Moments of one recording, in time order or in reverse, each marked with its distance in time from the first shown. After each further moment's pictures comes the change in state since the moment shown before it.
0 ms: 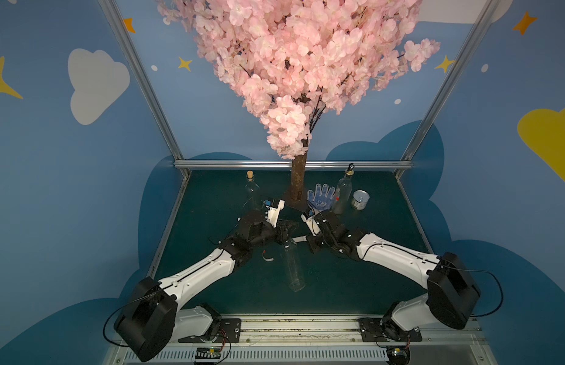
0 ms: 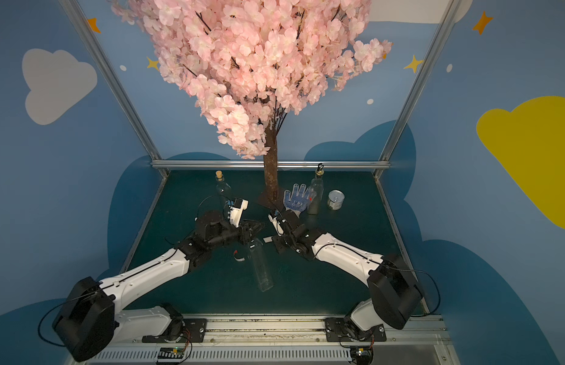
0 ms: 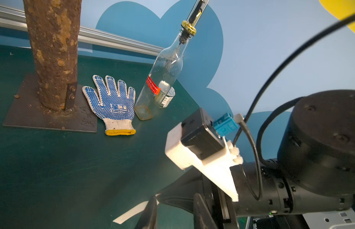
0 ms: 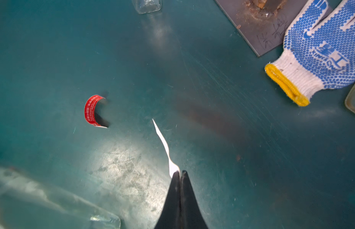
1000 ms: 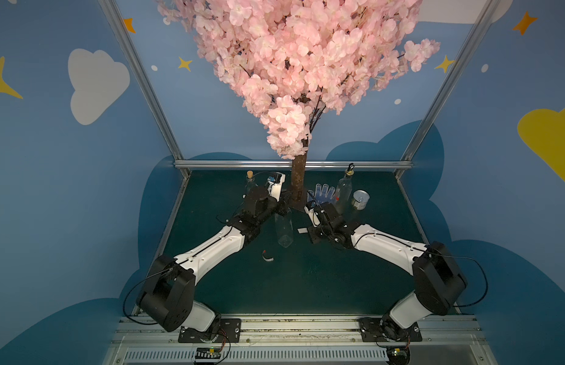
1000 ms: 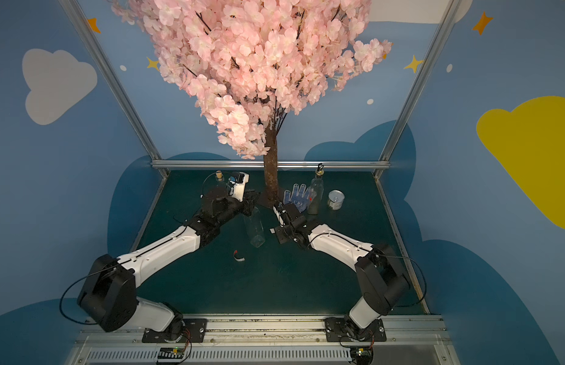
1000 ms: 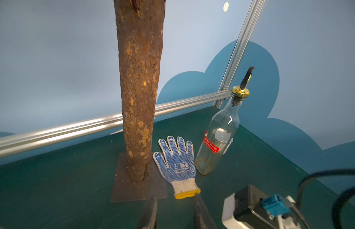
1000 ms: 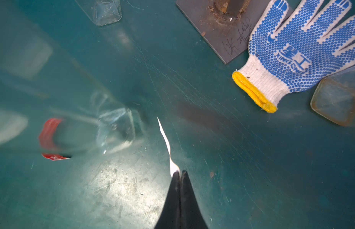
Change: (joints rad) left arm 0.075 0.244 0.295 0.062 -0.268 0.334; right arm -0.074 0.103 0.075 -0.001 0.049 0.008
